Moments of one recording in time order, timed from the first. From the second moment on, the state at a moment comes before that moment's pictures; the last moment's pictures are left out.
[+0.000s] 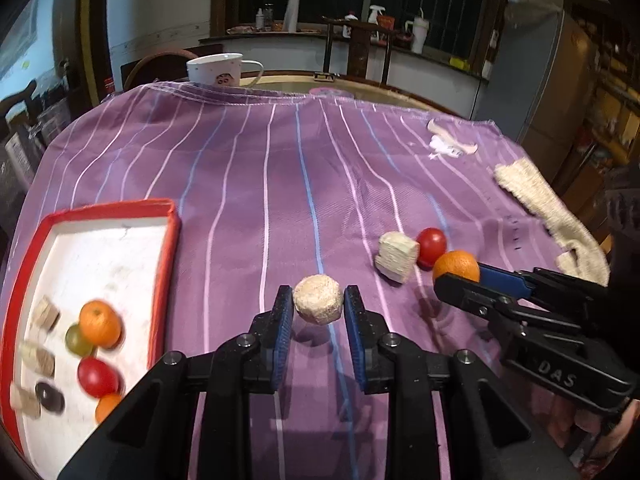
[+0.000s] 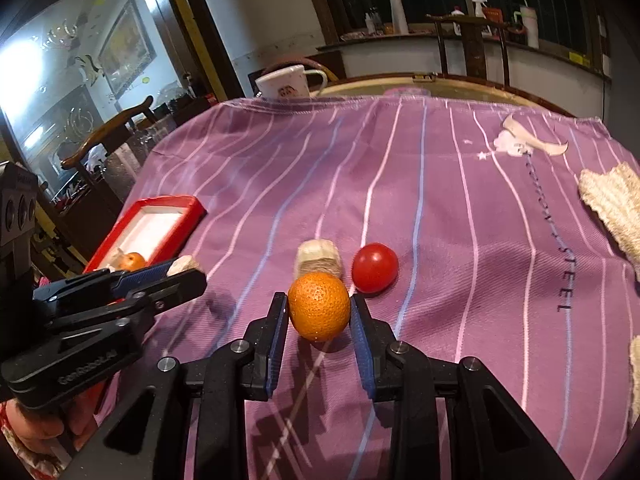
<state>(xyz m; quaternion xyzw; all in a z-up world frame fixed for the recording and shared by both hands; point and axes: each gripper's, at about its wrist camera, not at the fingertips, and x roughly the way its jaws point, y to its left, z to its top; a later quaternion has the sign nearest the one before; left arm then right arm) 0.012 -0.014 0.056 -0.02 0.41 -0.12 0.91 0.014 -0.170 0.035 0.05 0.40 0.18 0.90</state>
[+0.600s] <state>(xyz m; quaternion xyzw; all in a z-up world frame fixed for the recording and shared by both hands) -0.088 0.112 0.098 -0.09 0.34 0.01 0.94 -0.045 -0.085 0.077 0.02 0.36 0.27 0.89</state>
